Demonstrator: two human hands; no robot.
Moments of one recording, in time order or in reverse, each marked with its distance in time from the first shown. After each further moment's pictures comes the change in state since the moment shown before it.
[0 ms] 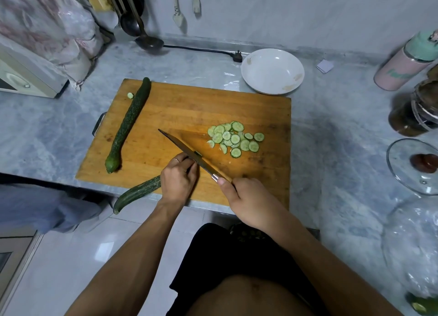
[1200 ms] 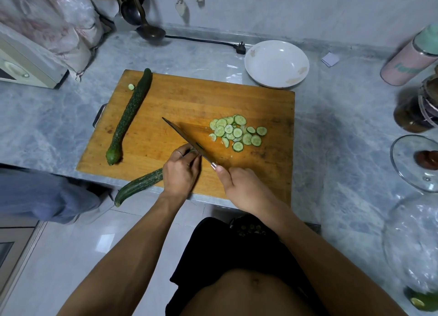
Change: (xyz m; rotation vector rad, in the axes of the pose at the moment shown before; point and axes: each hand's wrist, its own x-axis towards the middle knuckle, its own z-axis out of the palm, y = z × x) left_hand -0.001 -0.002 0.005 0.096 0.034 0.035; right_hand 0.025 0.001 0.015 0.022 -0.041 0.087
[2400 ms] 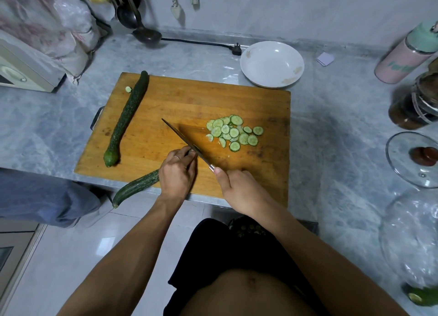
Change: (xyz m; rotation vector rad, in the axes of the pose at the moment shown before) left_hand -0.005 -0.008 0.003 0.081 -0.019 0.042; right_hand -0.003 0.003 0.005 0.036 0.011 -0.014
